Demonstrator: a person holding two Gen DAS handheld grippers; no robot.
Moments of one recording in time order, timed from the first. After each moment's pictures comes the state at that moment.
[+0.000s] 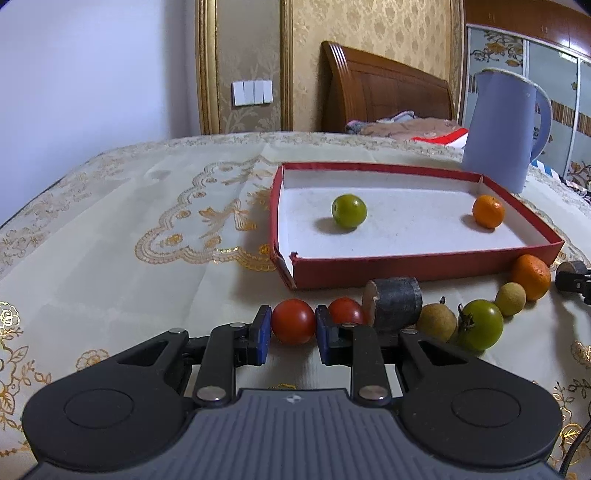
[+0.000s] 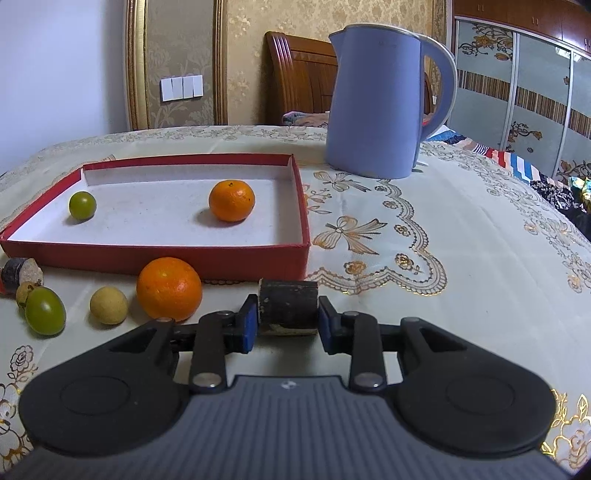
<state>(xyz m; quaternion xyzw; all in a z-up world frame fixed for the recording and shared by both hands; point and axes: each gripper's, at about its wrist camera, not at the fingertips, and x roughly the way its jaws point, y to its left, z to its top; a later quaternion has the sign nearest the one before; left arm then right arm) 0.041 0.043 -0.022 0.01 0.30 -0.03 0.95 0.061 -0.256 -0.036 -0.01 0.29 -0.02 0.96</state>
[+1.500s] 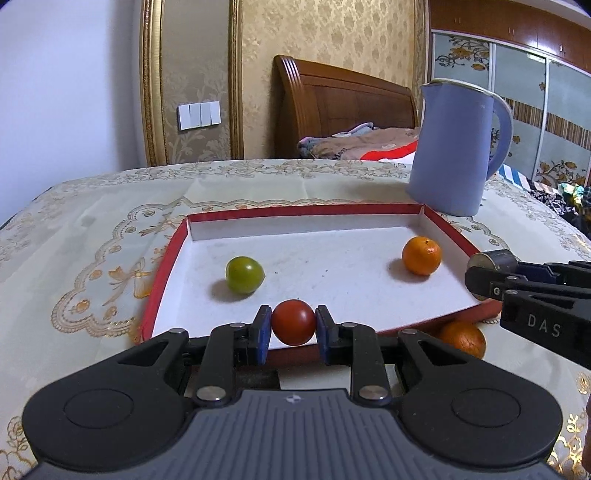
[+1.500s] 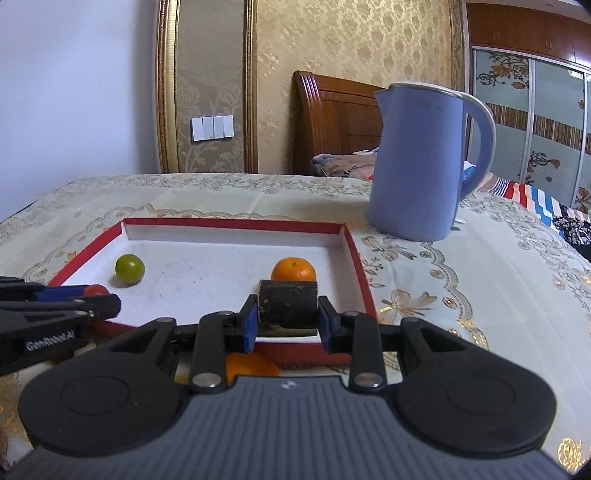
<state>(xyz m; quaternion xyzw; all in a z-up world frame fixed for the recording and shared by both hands) 0.075 -0.033 0.008 0.02 0.28 -0.08 0.96 0.085 -0.215 0.003 0.00 0.24 0.02 0.97</state>
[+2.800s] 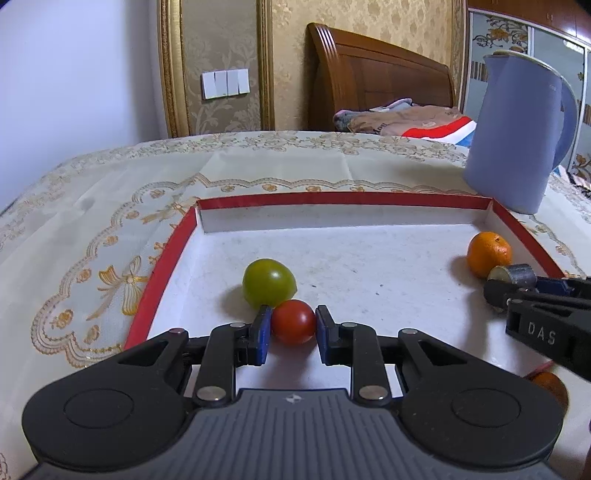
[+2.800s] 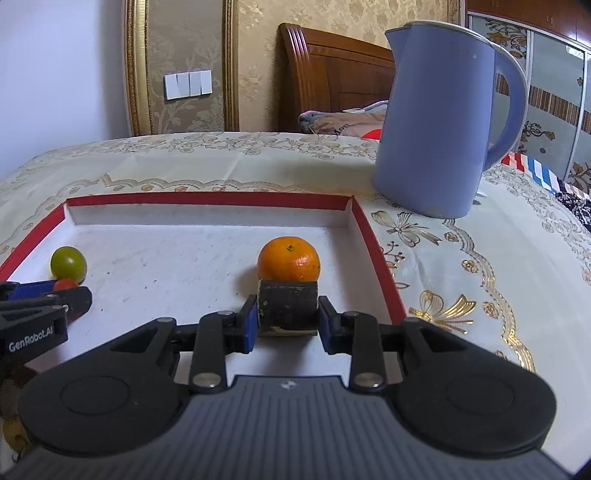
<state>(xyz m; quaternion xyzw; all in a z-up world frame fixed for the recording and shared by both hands) 0.150 -0.035 -0.016 0.02 0.32 -0.03 0.95 0.174 -0.209 -0.026 0.00 0.31 -0.01 0.95</state>
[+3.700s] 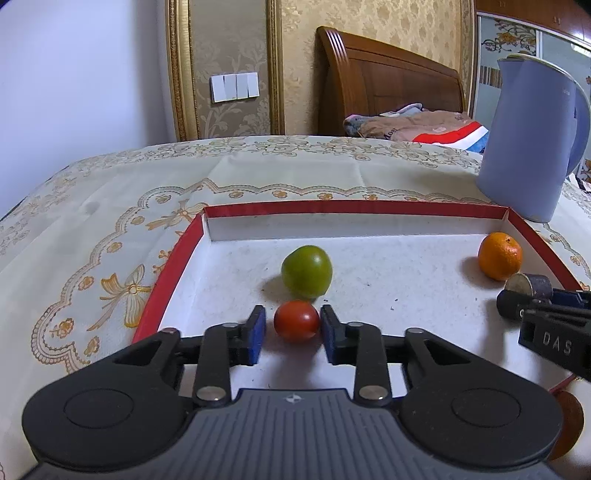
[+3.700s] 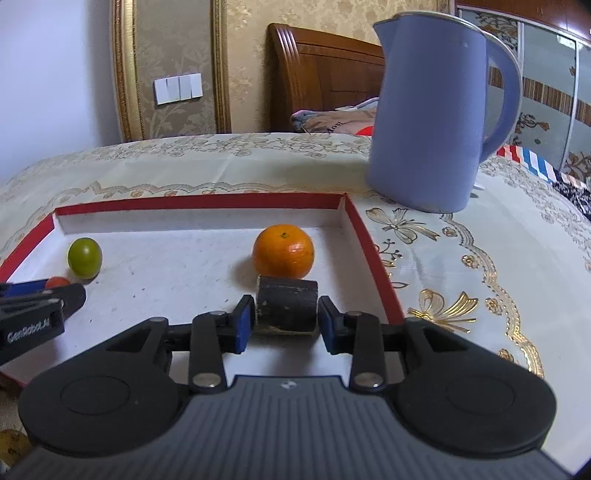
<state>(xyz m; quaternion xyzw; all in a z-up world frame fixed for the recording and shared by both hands) 0.159 -0.033 -0.017 0.02 0.32 -0.01 0.95 0.179 -0.217 -0.031 0.02 0.30 -0.02 0.95</state>
